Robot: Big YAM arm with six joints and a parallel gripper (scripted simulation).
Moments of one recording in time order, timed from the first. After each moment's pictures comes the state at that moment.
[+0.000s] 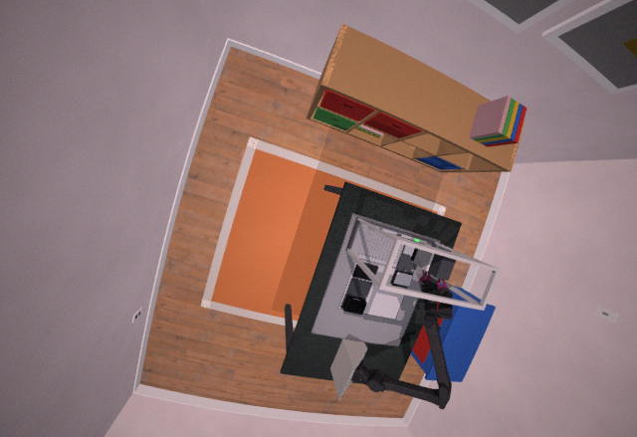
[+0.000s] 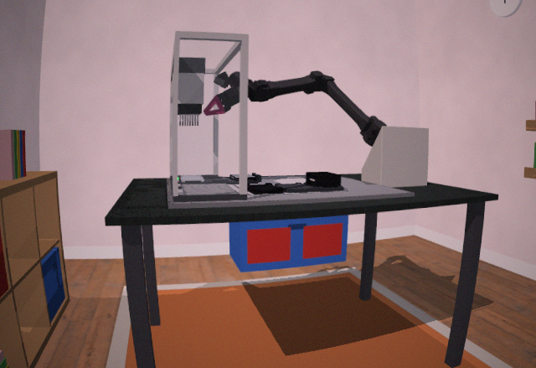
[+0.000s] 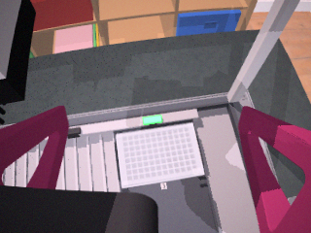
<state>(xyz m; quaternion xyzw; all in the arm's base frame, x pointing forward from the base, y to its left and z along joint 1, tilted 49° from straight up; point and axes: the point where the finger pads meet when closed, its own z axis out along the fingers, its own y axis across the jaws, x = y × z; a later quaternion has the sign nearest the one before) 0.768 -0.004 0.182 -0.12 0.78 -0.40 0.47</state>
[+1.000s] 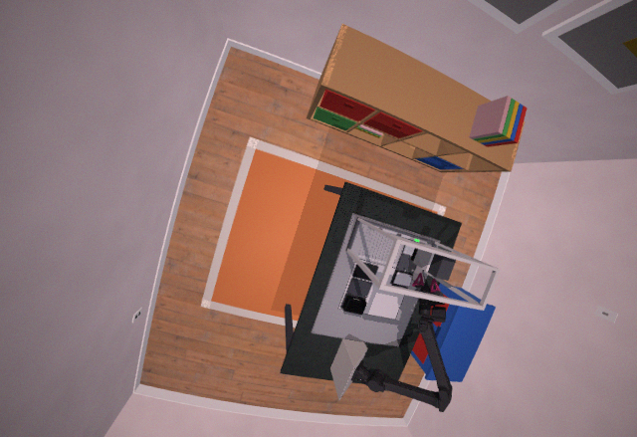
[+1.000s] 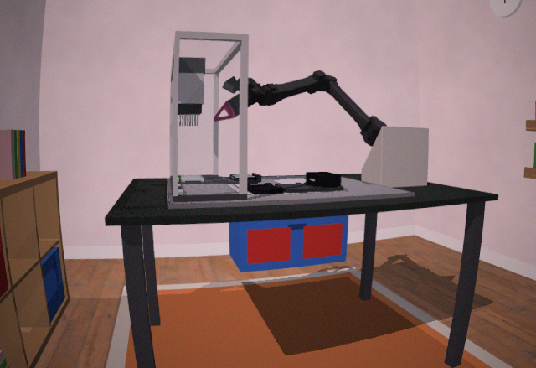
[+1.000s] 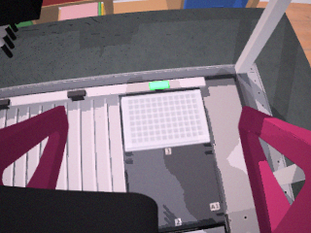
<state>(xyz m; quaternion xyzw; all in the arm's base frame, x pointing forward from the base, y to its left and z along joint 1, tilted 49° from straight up) 0.730 -0.010 0.156 -0.13 0.79 -0.40 0.44</state>
